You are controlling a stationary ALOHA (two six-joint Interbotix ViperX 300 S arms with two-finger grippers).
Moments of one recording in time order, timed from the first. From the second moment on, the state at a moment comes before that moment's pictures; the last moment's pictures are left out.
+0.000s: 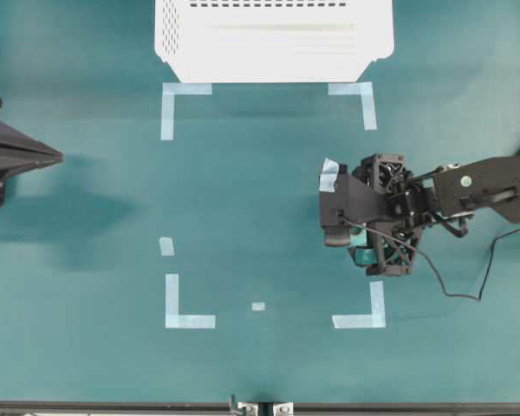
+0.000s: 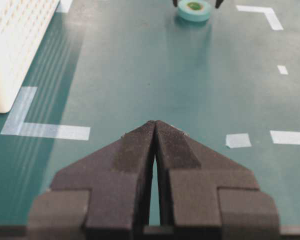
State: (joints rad) left arm 0.01 -1.45 1.60 -0.03 0.03 -0.04; right arm 0.19 0.03 0.73 0.01 0.37 0.36
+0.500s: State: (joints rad) left arm 0.01 -1.45 1.60 -0.03 0.03 -0.04; right arm 0.19 0.06 0.74 0.01 0.33 0.39
